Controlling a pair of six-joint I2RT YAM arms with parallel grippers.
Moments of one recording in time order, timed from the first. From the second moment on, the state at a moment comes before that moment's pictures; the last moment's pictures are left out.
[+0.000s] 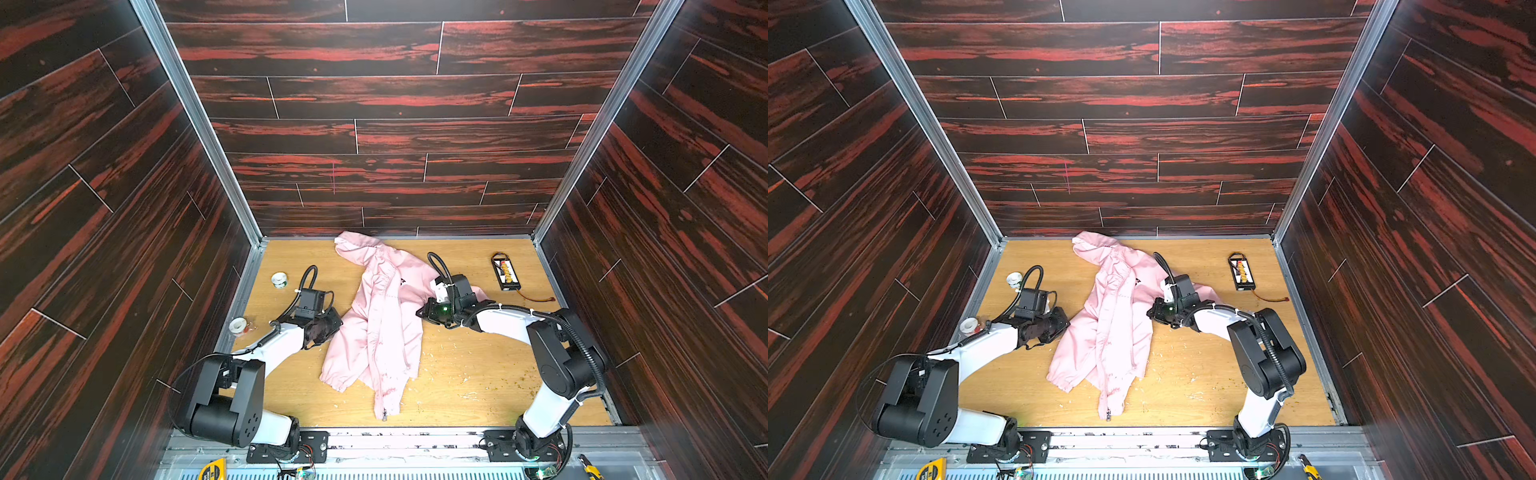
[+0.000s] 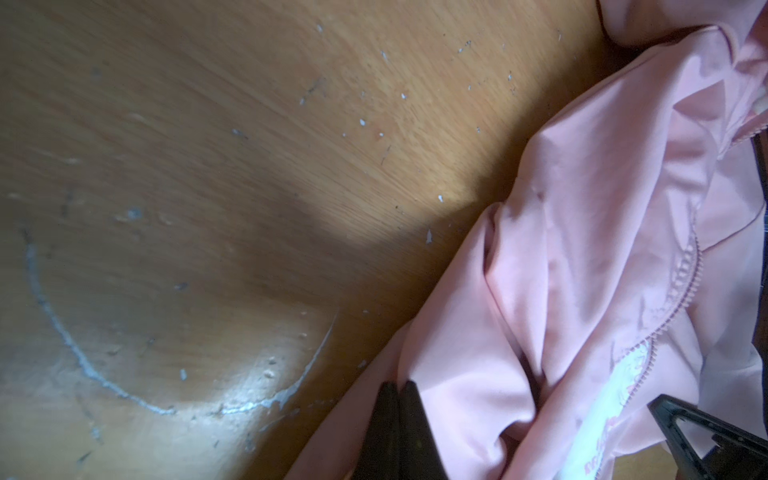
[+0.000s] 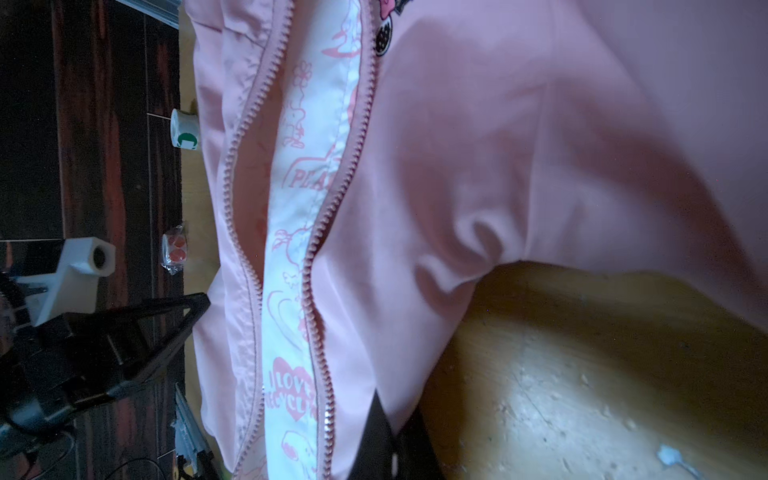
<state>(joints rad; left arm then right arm) -0.18 1.42 0.70 -0.24 0.19 -0.82 0.48 1.76 0.94 -0.01 -0.44 0.69</state>
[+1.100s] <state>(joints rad) -0.04 1.09 0.71 -0.50 -0.20 -0.85 0.28 1.61 0.96 -0.22 -0.36 0.54</state>
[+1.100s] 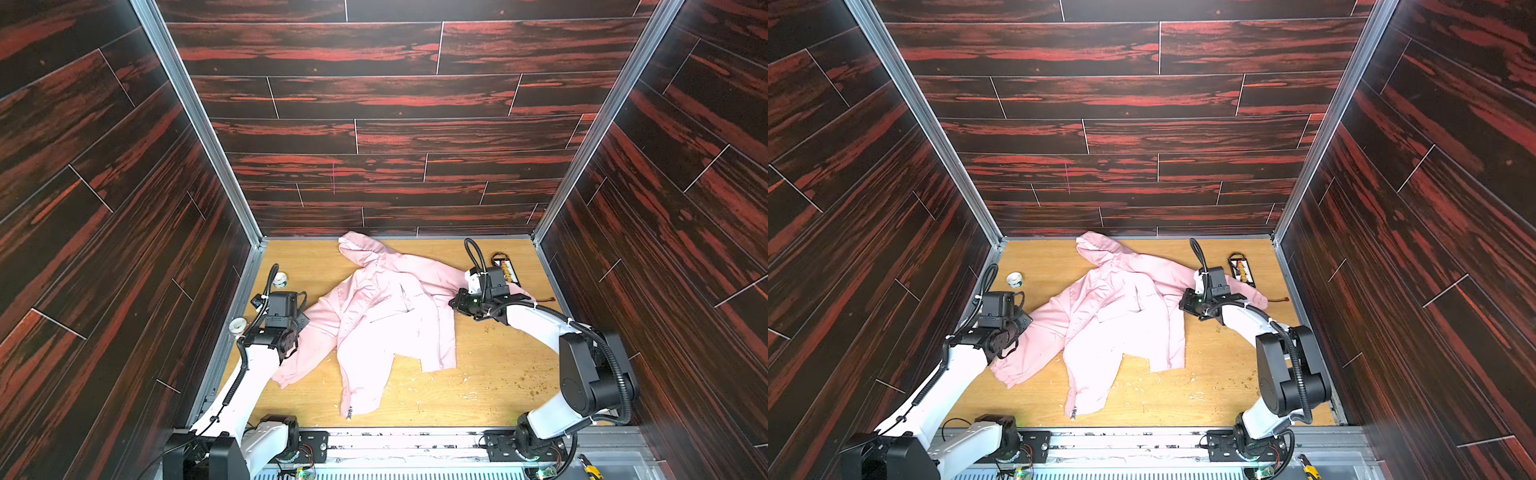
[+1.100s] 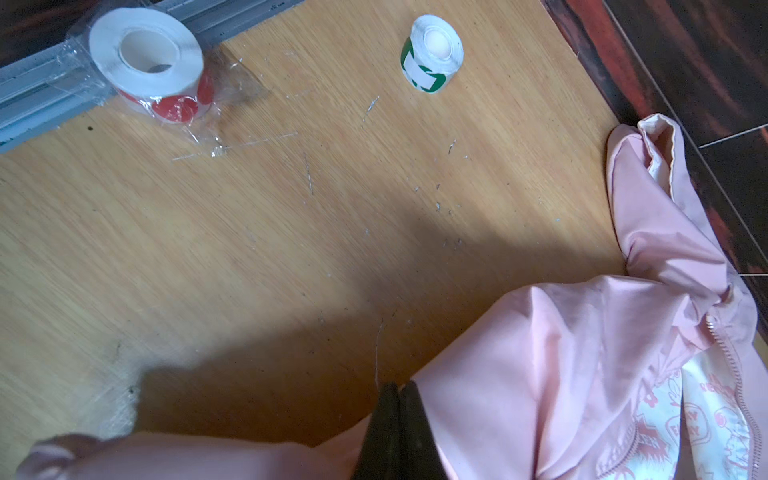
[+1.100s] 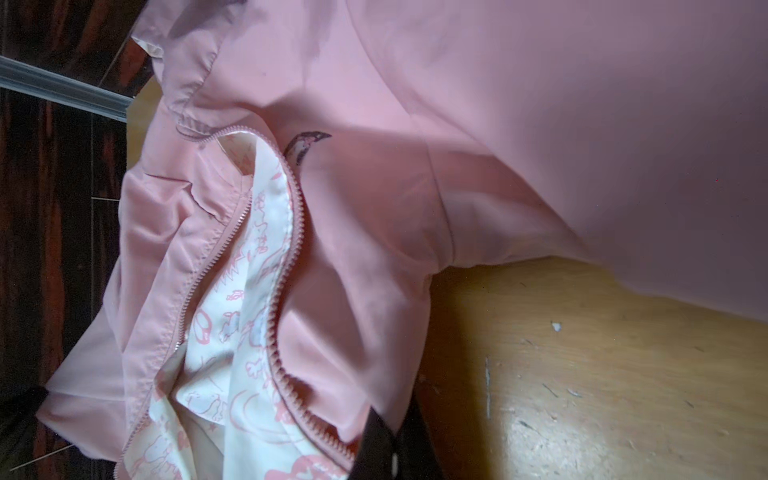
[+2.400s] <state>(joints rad) -0.43 1.98 1.40 -0.60 -0.08 -0.33 0.51 2.42 2.10 -0.47 -0.48 0.60</state>
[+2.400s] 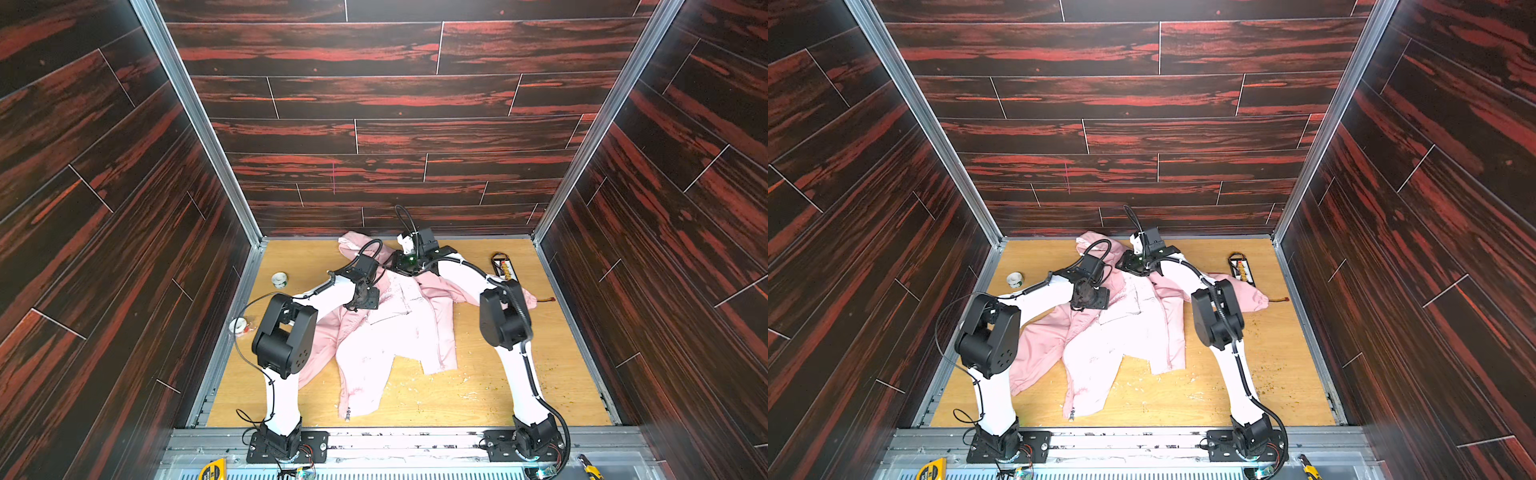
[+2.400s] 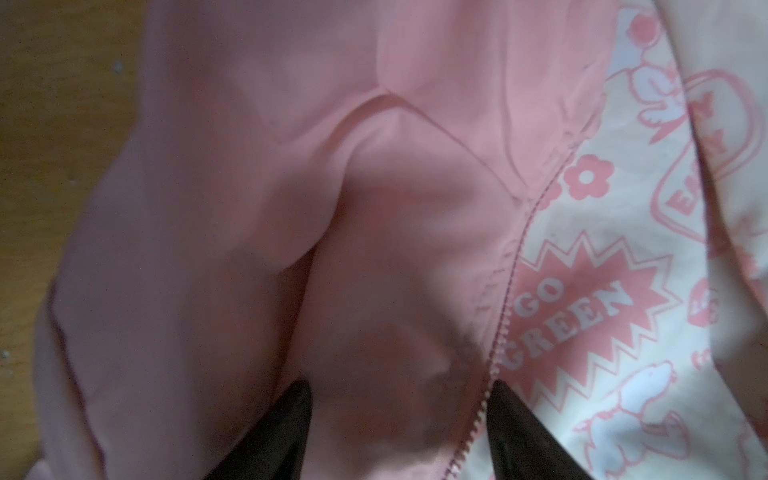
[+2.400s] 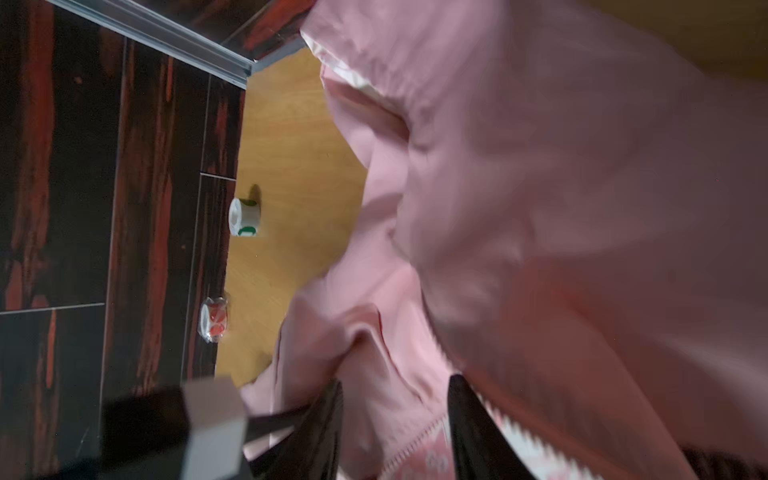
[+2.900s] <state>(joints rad) -0.43 2.08 1.47 -0.62 -0.09 -0.30 0.51 2.58 2.29 -0.63 -0.47 0.57</state>
